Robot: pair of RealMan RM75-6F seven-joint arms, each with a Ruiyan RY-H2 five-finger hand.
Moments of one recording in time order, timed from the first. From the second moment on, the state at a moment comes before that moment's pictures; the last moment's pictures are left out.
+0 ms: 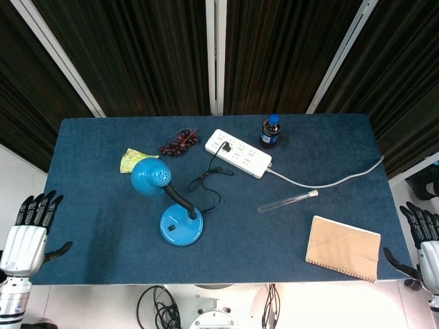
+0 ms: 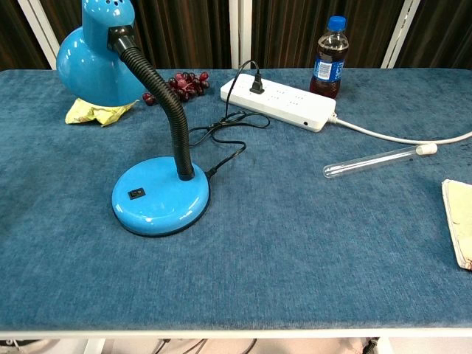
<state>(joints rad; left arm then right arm) -0.08 -1.15 -0.04 -1.68 1.60 1.58 0.16 -0.03 -1.09 0.02 -1.52 -1.61 1.64 0.30</state>
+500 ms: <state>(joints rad) -0.08 -1.14 -0.03 -1.70 1.60 1.56 0.18 -0.03 -1.08 0.02 -1.52 -1.61 1.64 0.32</state>
